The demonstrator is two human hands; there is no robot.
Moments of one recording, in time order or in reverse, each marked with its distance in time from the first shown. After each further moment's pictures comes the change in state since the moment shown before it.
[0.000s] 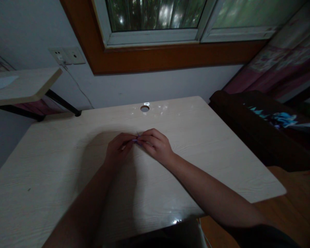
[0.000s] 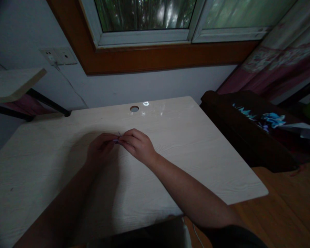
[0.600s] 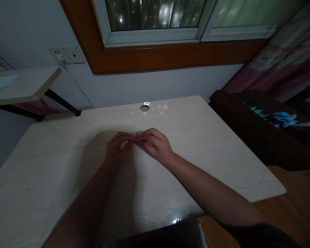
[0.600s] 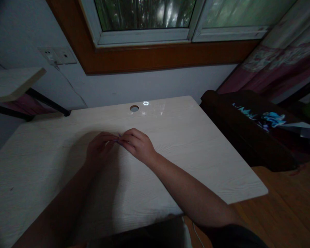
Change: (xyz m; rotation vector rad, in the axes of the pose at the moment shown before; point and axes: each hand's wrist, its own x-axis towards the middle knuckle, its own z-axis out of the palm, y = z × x) left_hand 0.003 0.002 -0.002 0.018 0.017 0.067; right_hand 0.002 -0.001 -0.001 -0.004 -0.010 0.007
